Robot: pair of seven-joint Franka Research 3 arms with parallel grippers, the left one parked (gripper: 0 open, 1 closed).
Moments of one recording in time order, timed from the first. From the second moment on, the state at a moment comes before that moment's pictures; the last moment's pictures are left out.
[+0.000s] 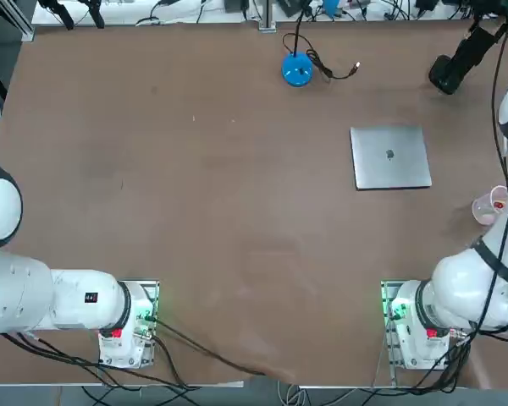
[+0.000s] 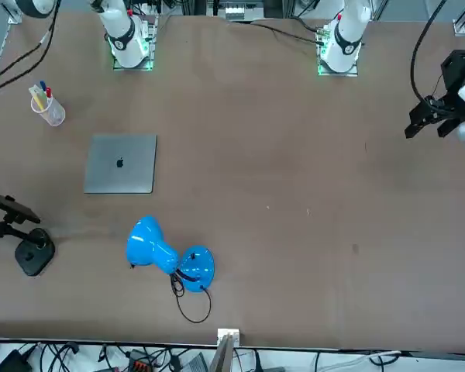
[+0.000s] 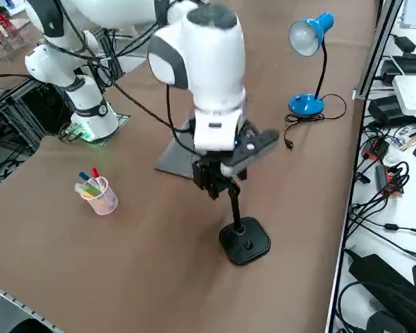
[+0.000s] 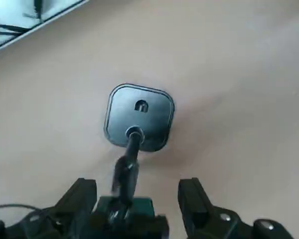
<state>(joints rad) -0.23 0.66 -0.15 -1.13 0.03 1.85 0.11</state>
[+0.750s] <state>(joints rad) -0.08 0.59 -0.13 -1.13 -0.15 1.82 -0.22</state>
